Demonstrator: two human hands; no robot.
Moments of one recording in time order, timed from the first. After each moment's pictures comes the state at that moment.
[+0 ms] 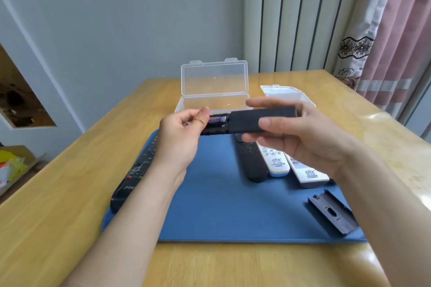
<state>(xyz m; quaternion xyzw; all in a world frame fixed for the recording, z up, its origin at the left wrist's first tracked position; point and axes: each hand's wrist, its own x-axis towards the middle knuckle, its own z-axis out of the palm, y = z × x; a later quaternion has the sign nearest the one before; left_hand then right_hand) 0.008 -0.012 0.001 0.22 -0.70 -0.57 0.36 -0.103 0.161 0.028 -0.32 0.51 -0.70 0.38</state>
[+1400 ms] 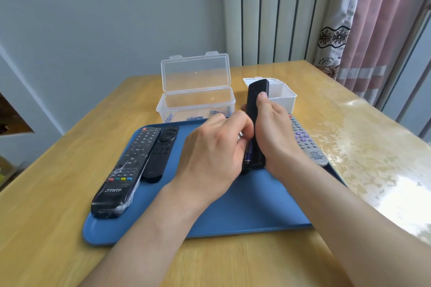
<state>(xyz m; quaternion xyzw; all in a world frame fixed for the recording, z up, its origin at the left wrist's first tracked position) 0.005 0.049 -0.003 -0.01 -0.91 -0.15 0.39 -0.087 0.124 0.002 -0.15 0.67 -0.72 0.08</state>
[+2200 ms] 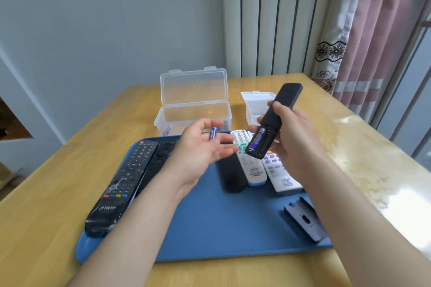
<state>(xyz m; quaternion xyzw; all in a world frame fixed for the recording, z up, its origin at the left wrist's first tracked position) -0.014 0.029 0.013 0.17 -0.67 -0.70 0.19 -0.118 0.154 0.018 -0.10 0.58 -0.79 0.17</state>
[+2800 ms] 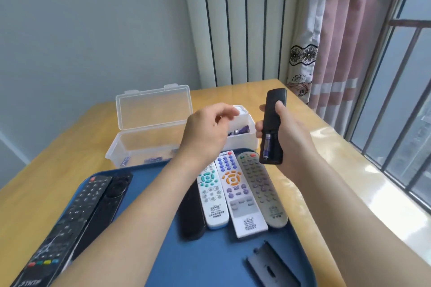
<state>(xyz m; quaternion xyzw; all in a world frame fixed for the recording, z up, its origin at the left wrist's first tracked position) -0.146 0.049 0.034 0.09 -0.89 -0.35 0.28 -0.208 0.181 0.024 -0.06 0.57 -0.80 0.16</state>
